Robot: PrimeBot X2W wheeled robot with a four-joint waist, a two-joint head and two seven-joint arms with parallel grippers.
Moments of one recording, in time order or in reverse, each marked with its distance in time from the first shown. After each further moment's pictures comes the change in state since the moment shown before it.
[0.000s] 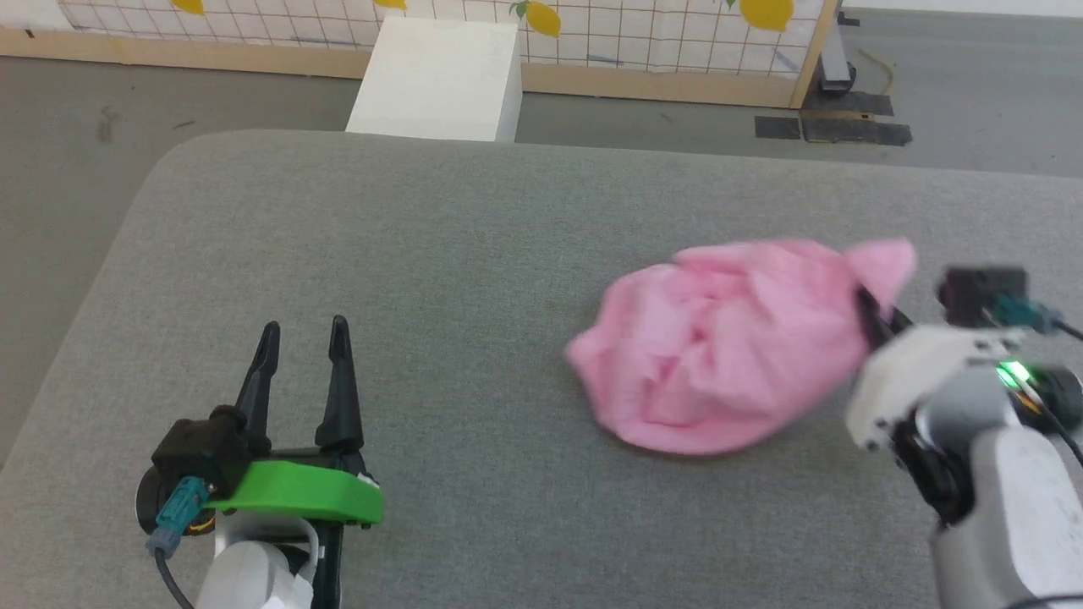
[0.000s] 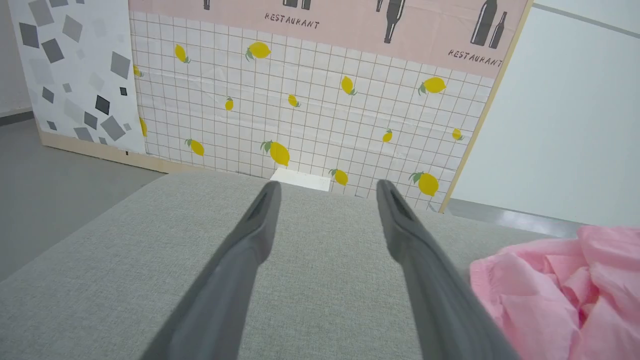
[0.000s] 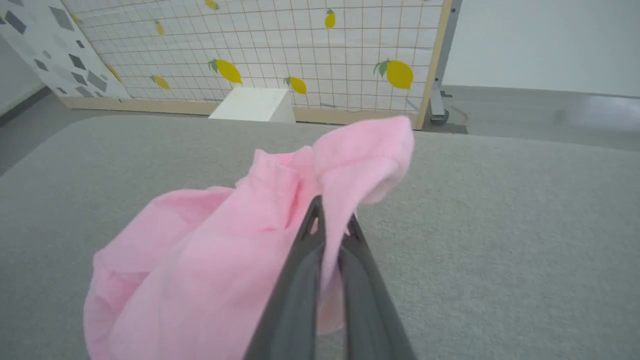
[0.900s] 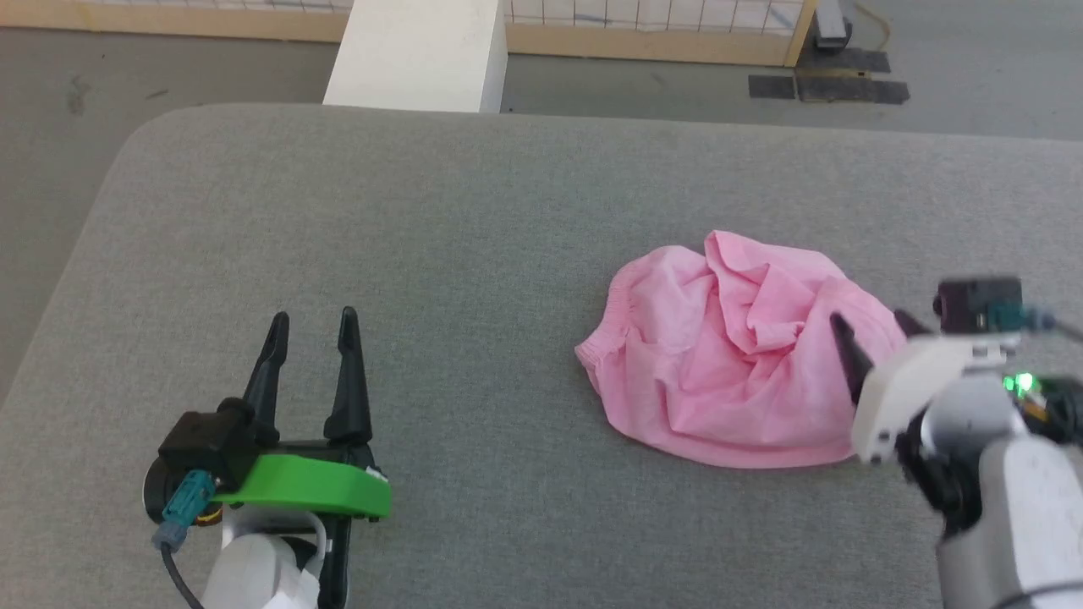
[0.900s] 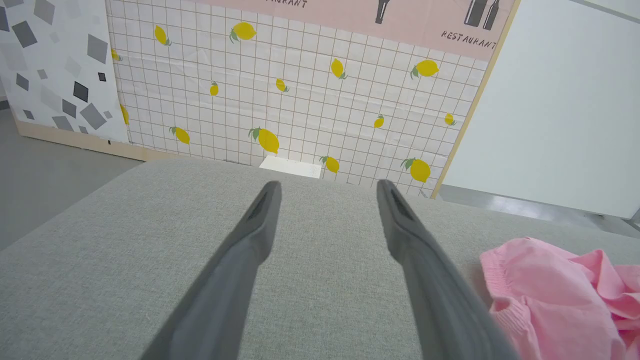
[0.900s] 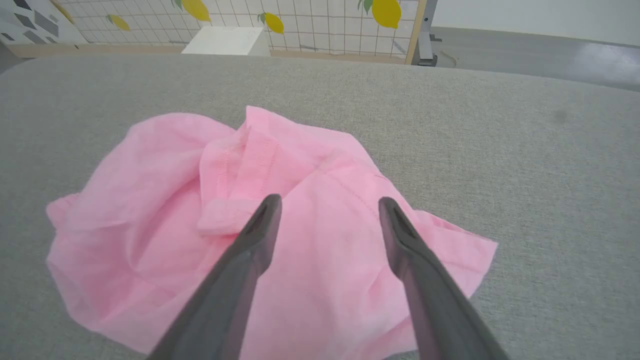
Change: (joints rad) left arm -0.009 -0.001 -0.017 -0.011 -0.003 0.000 0.000; right arm 0.073 0.000 -0.014 -0.103 -0.040 0.000 0.135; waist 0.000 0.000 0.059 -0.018
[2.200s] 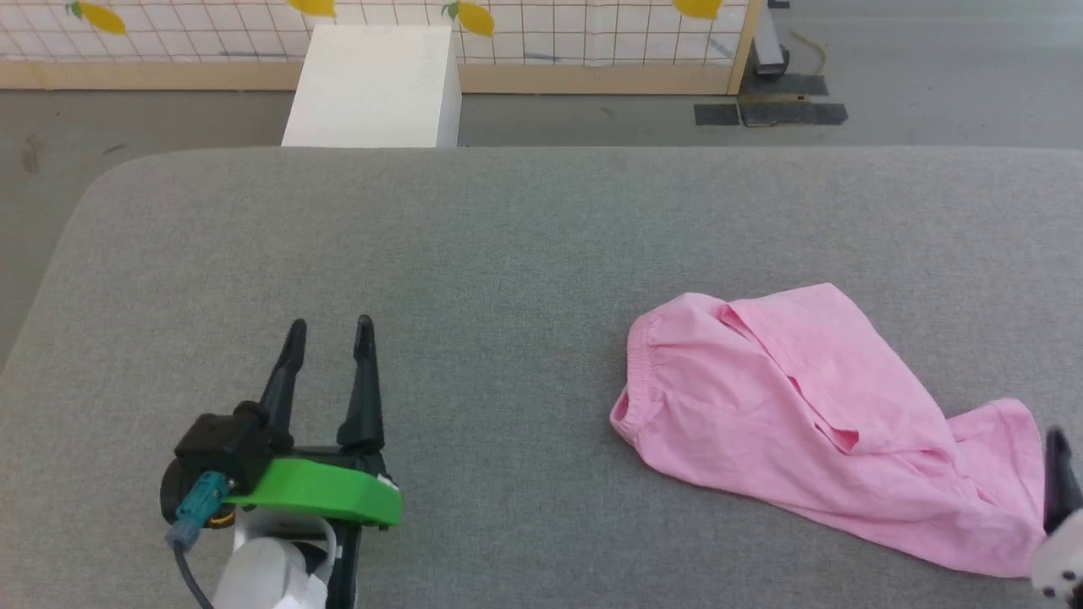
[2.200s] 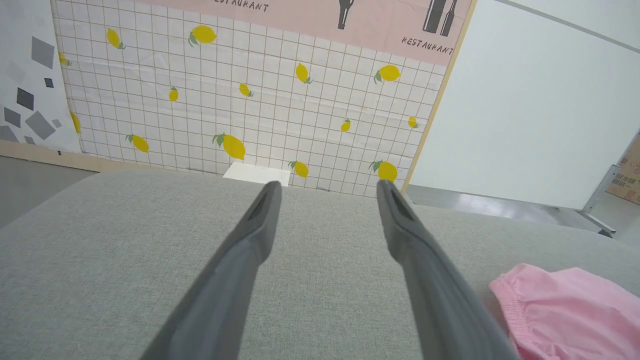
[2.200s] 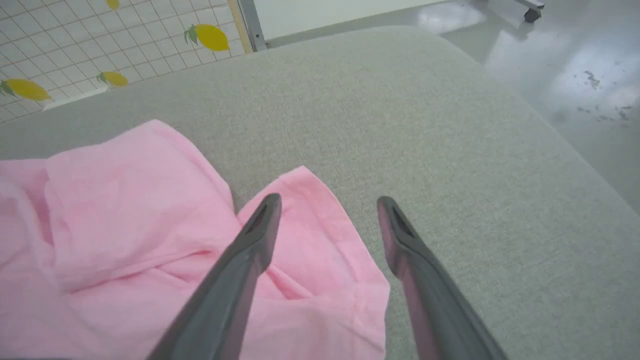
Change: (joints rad) left arm -0.002 -0.001 -0.018 0.027 -0.008 -0.019 0.000; right arm 0.305 -0.001 -0.357 -0.146 0.082 0.000 -0.164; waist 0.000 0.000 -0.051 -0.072
